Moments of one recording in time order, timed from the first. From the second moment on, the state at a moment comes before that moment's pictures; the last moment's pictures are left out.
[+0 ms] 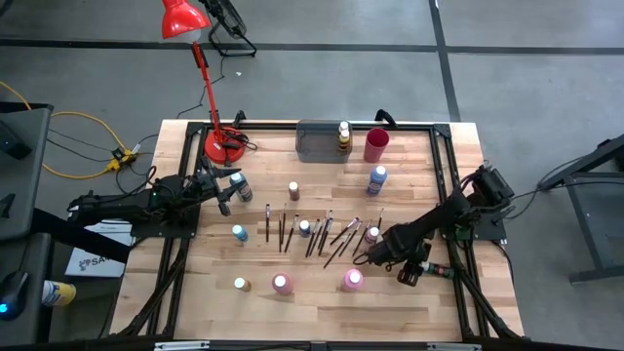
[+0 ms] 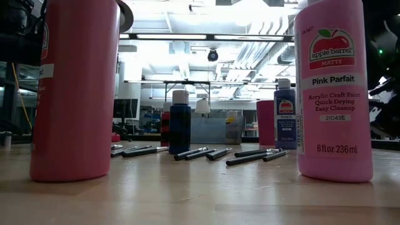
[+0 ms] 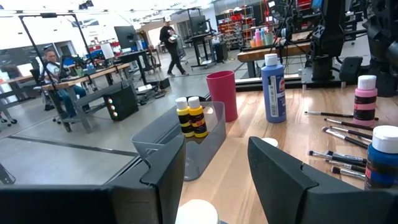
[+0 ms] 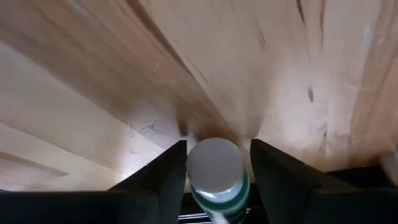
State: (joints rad) left arm 0.08 0.02 0.02 0.04 -0.37 0.21; right arm 0.41 1.77 0.83 -1.04 -0.45 0.78
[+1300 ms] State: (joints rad) left arm 0.08 0.02 0.02 0.04 -0.37 0.21; right arm 0.26 1.00 0.93 -0.73 0.38 0.87
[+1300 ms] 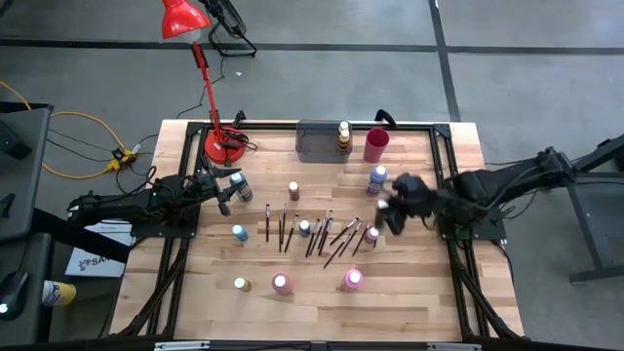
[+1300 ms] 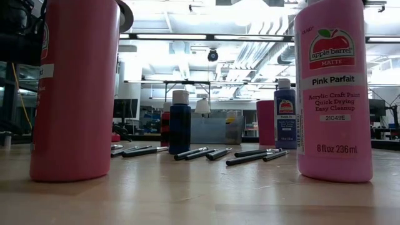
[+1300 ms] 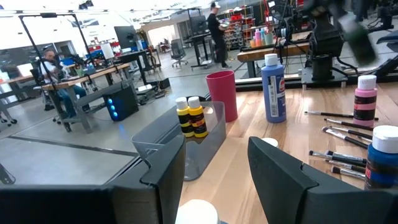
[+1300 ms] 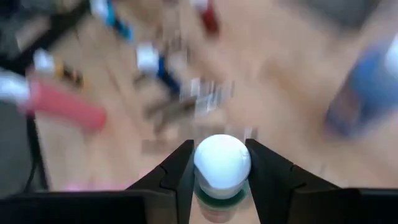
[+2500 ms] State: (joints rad) left arm 0.08 0.02 0.02 0.04 -0.37 0.21; right arm -0.44 1.62 1.05 -0.09 0.44 0.53
